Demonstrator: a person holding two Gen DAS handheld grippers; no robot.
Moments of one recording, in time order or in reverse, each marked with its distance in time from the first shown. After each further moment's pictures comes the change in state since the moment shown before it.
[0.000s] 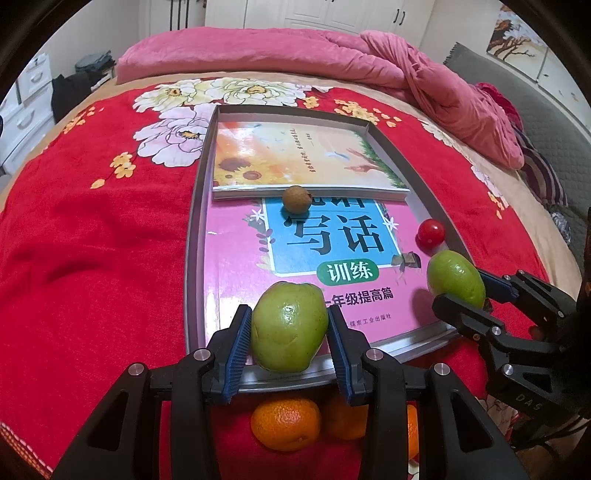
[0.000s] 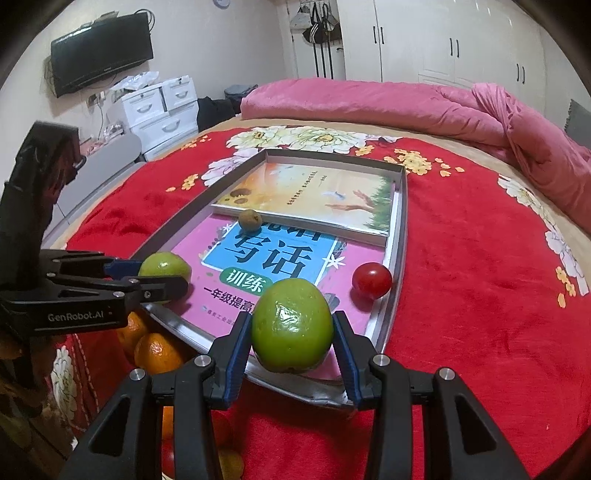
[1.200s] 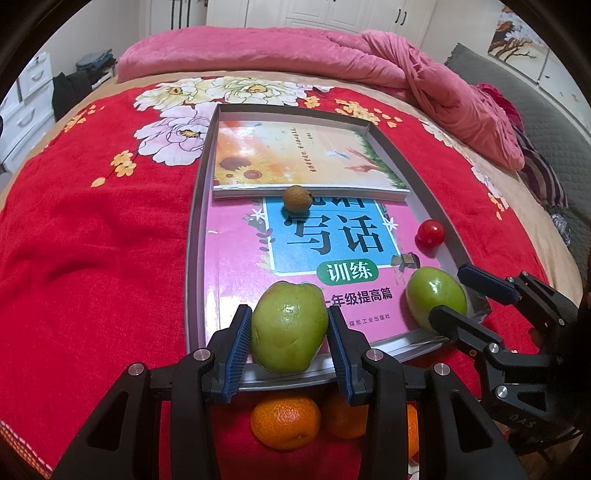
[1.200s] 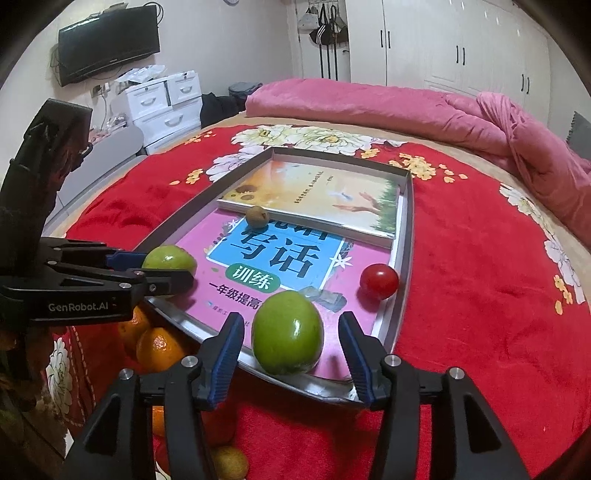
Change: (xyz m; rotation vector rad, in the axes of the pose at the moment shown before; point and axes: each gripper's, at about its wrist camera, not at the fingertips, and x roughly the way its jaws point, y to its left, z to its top) left arm 0.000 0.001 -0.001 -0.007 0.002 -0.004; right arm -0.002 0.009 0.000 -0.031 -0.004 -0.022
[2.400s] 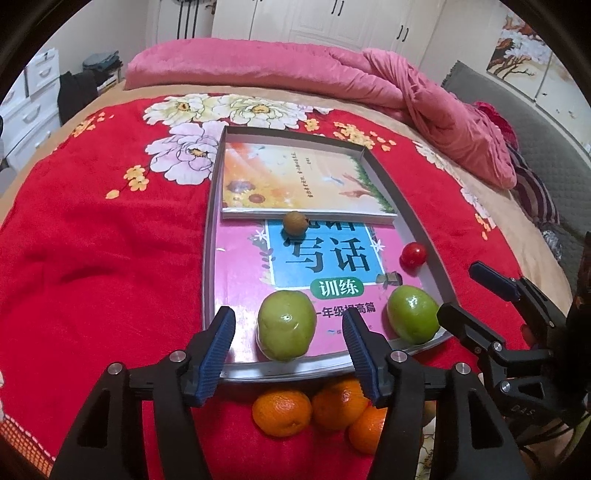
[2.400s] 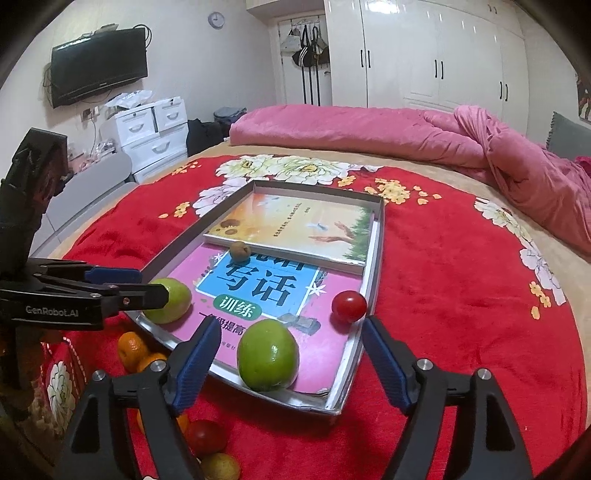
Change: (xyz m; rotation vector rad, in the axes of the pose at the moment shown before) left arm -0.031 0.005 0.004 -0.035 -0.055 -0.032; right arm -0.025 -0.010 0.007 0.043 -0.101 -0.044
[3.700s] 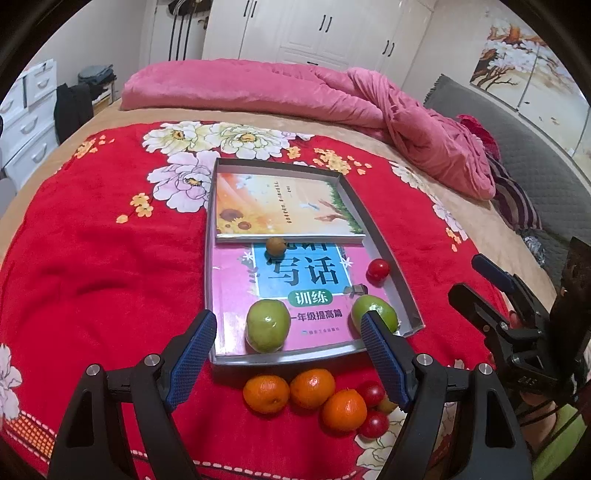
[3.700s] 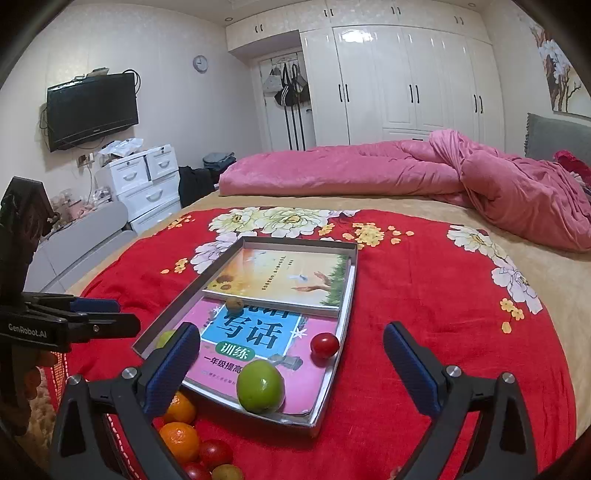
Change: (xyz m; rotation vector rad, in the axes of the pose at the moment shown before) left arm -0.050 -0.006 0.003 0.018 -0.058 -0.053; right arm -0.050 -0.016 0.014 0.075 -0.164 -0.014
